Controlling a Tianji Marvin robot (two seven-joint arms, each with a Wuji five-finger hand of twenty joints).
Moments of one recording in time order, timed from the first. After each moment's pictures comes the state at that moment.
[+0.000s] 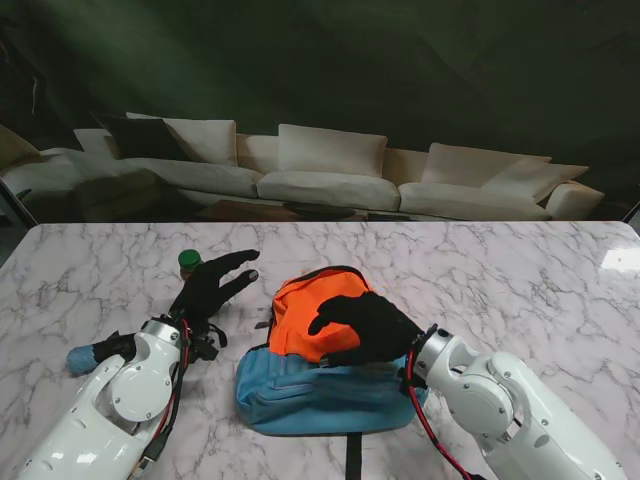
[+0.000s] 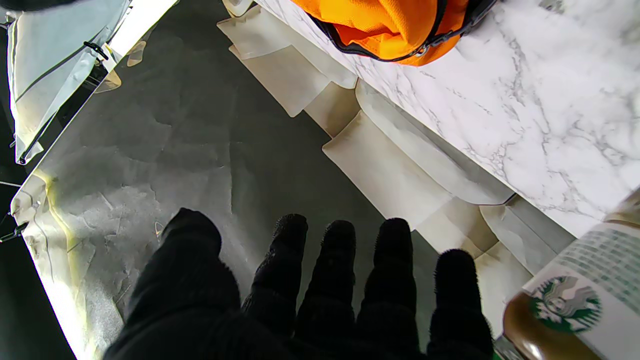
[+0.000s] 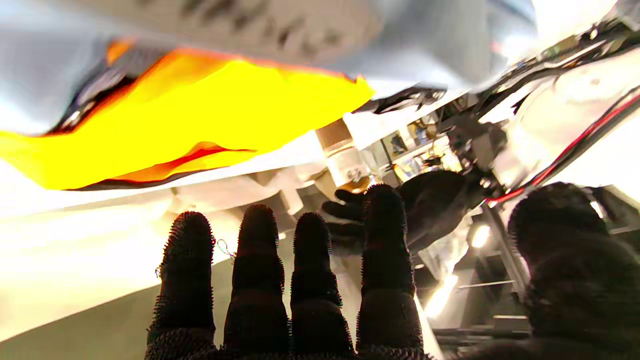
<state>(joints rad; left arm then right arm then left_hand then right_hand) 1.54 -1.15 -1.27 -1.49 0.42 -0.30 0.16 -1.57 -1.06 1.15 -1.71 -0.72 -0.37 0.13 0.89 0.00 -0.02 -0.03 0.52 0.17 0.18 0.42 0.55 0.18 0.15 0.31 0.44 0.25 0.24 0.52 0.01 0.30 0.59 0.57 0.26 -0.36 0.62 -0.12 0.51 -0.12 0.55 0.44 0.46 0.09 0.45 0.26 0.53 0.11 0.22 0.27 0.16 0.28 0.96 0.39</state>
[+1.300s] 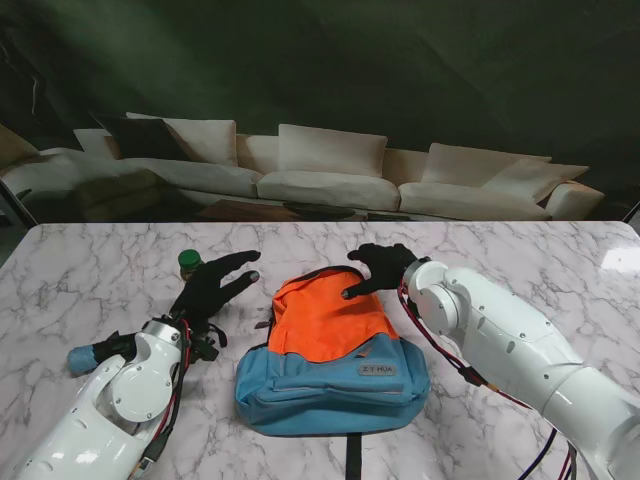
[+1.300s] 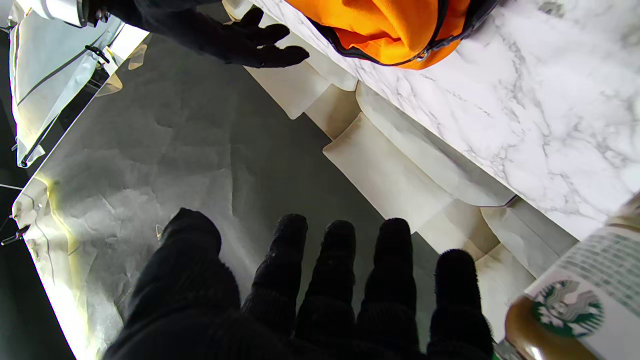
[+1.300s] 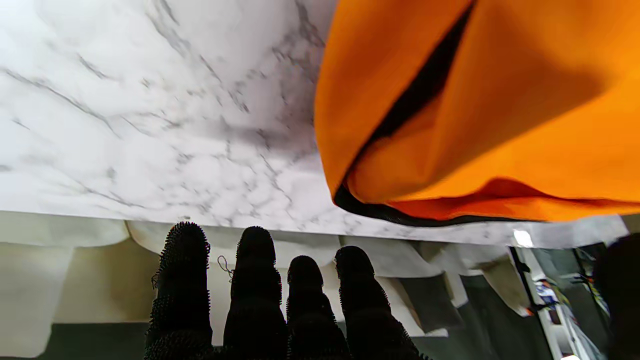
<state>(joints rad) 1.54 -1.15 -1.27 -1.49 0.43 -0.30 0.16 -0.91 -1.10 0.65 -1.08 -0.70 0.00 0.12 0.89 0.00 -0.02 -0.03 0.52 0.17 0.18 0.42 0.55 0.18 0.15 0.31 0.44 0.25 0.24 0.52 0.01 0.30 0.59 0.57 -0.06 -0.41 0.70 -0.13 0.25 0.15 0.20 0.30 0.23 0.15 0.21 0.15 0.42 0.13 0.13 0.21 0.12 0.30 0.80 0.34</state>
